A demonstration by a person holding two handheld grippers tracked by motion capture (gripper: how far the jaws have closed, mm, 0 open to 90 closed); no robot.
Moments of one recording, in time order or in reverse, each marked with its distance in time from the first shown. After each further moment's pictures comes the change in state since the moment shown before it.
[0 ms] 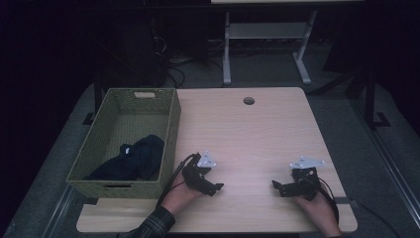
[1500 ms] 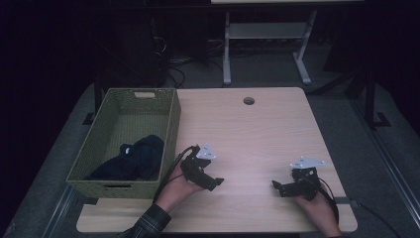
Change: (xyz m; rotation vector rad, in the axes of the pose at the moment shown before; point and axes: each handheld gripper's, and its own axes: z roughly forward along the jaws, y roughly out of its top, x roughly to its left) left arm 0.000 0.027 -0.024 0.027 -0.017 0.005; right arm 0.000 0.000 0.000 0.000 0.001 0.001
